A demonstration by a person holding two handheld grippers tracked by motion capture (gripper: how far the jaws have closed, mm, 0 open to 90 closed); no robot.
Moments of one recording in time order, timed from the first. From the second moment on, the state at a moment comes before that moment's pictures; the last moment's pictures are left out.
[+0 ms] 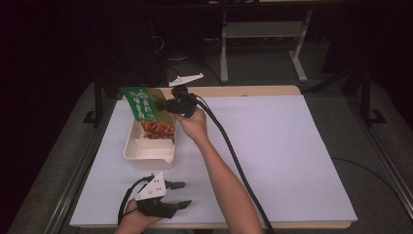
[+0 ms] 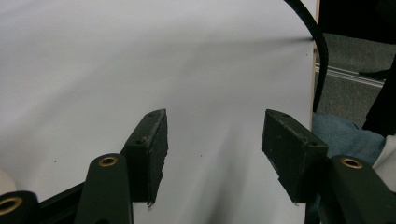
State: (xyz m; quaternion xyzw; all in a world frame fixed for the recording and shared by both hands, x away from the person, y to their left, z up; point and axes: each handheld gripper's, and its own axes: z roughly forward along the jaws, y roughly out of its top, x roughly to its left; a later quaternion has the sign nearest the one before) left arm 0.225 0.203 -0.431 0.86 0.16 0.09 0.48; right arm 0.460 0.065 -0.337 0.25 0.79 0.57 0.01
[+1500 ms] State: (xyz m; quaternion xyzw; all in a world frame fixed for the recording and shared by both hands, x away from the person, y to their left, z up) left arm 0.228 0.205 -0.431 0.86 0.17 0.09 0.47; right arm 0.446 0.035 -0.320 0.26 0.81 0.52 0.05
